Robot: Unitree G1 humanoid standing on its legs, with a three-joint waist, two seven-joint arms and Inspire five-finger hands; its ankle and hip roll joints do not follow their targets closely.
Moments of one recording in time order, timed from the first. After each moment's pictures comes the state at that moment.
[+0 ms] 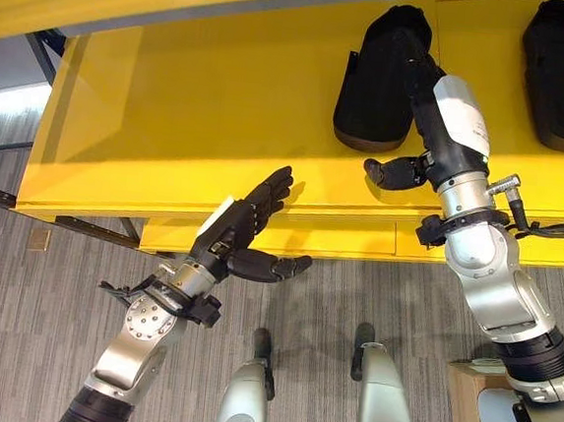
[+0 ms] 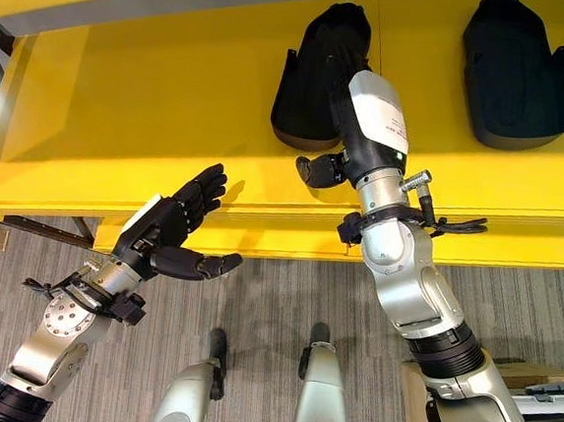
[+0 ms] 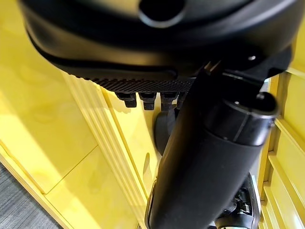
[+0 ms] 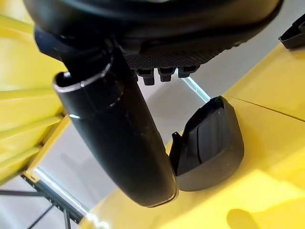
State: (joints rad) left arm -0.09 0.52 -0.16 -0.18 -0.43 -0.11 -0.19; right arm -0.64 -0.65 0.32 -0.20 -0.36 0.29 -0.11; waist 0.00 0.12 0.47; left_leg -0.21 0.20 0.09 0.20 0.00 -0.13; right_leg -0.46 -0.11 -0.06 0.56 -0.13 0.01
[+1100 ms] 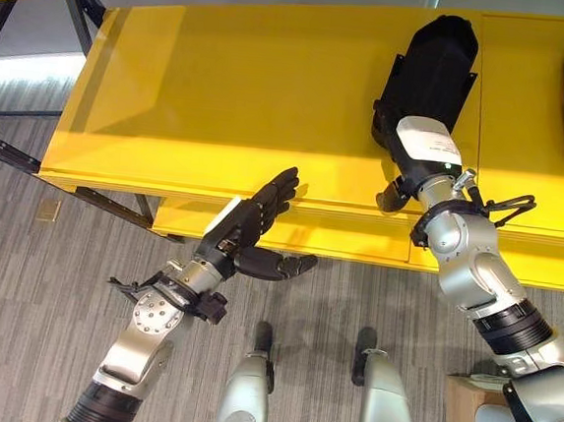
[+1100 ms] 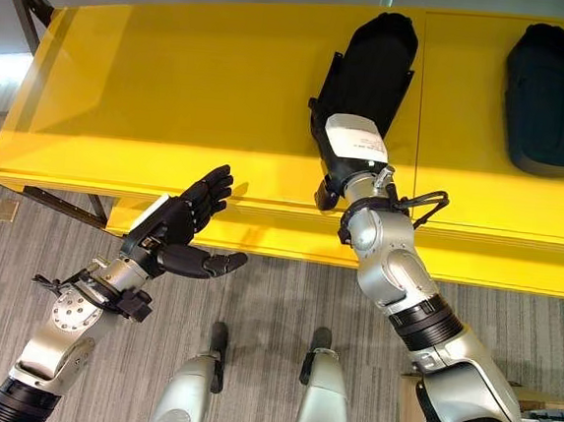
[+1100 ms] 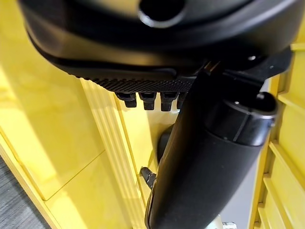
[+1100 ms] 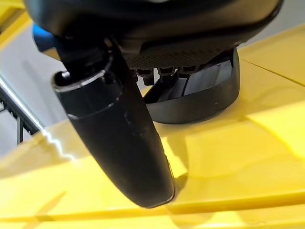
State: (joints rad) left arm -0.12 0.49 -0.17 -0.17 -0.42 -0.06 -0.21; right arm -0.79 -0.62 0.50 0.09 -0.61 0.40 0.08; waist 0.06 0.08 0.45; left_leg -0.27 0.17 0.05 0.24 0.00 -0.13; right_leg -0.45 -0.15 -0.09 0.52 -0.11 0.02
